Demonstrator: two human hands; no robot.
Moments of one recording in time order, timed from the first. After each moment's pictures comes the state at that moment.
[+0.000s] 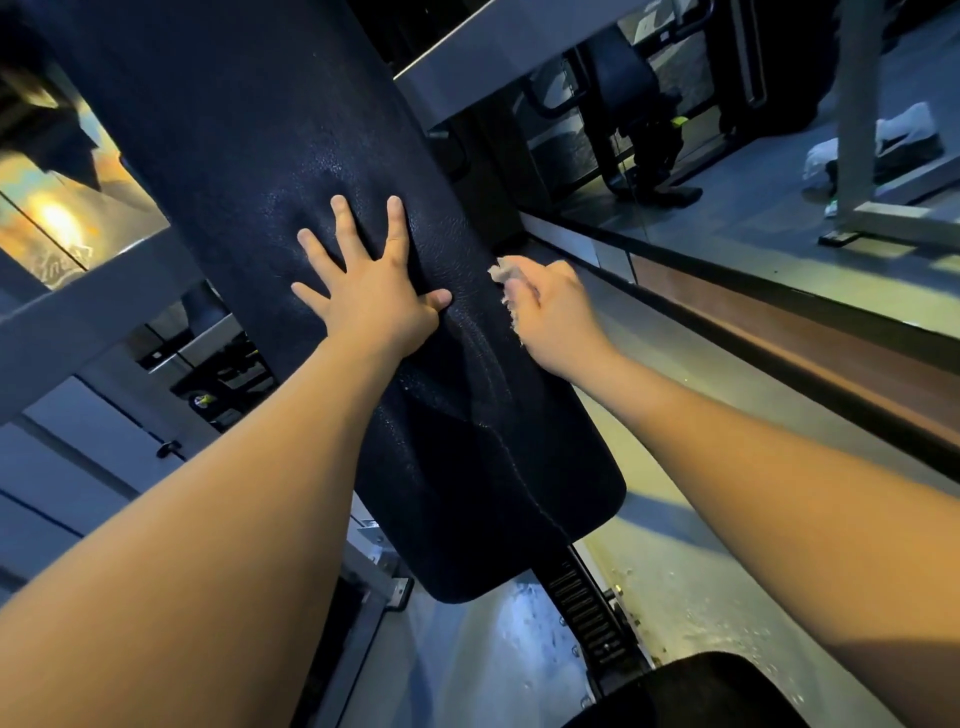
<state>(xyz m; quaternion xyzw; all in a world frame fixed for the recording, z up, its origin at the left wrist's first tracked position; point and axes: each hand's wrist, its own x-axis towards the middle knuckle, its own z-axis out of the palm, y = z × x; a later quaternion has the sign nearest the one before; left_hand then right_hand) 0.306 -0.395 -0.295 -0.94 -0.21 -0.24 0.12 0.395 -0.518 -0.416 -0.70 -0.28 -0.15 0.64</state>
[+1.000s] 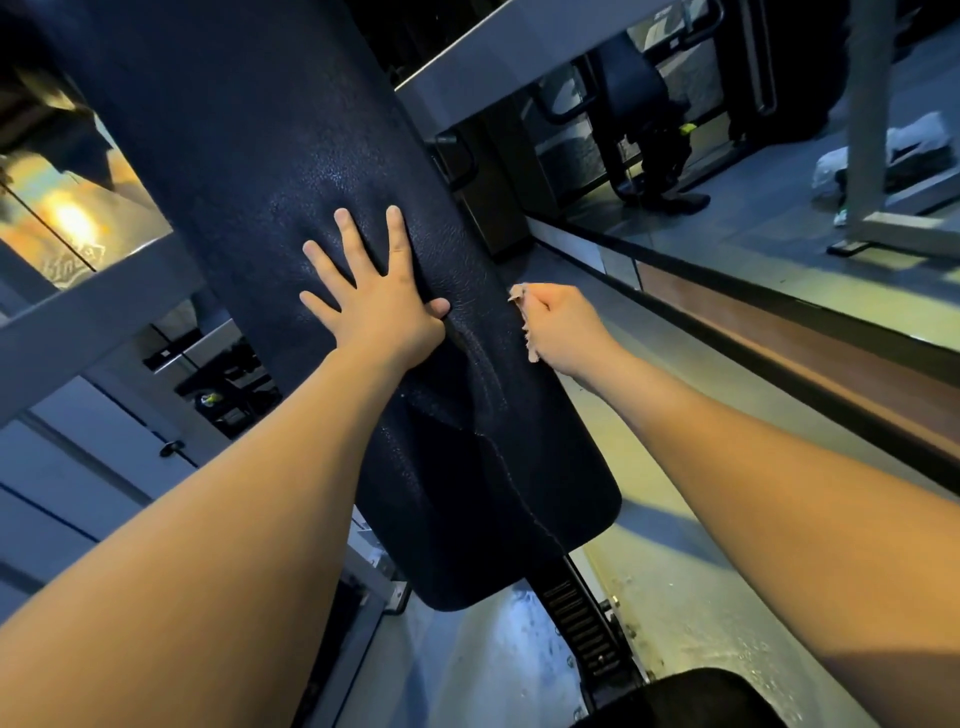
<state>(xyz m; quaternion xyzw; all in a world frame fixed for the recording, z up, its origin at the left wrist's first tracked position) 0.312 -0.401 -0.307 -0.94 -0.23 -0.23 0.10 0.395 -0.535 -0.410 -0.69 -0.23 -0.01 0.69</state>
